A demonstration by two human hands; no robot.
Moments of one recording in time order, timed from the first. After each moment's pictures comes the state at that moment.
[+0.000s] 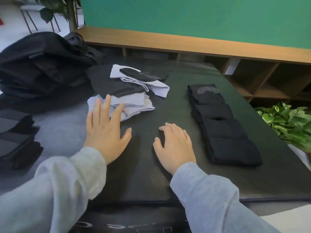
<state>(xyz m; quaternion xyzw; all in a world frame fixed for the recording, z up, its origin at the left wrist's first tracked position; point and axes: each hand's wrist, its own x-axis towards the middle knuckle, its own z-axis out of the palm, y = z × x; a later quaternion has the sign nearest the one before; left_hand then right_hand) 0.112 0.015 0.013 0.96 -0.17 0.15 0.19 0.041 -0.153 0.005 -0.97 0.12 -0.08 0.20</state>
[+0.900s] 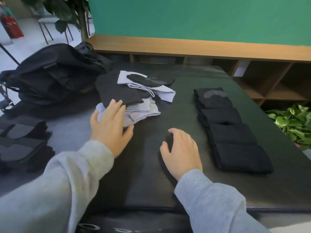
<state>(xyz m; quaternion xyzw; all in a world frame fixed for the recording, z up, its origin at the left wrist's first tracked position) 0.136 0.019 0.014 0.94 -0.22 0.24 0.14 0.039 -0.156 0.007 -0.95 0.13 -0.13 0.25</state>
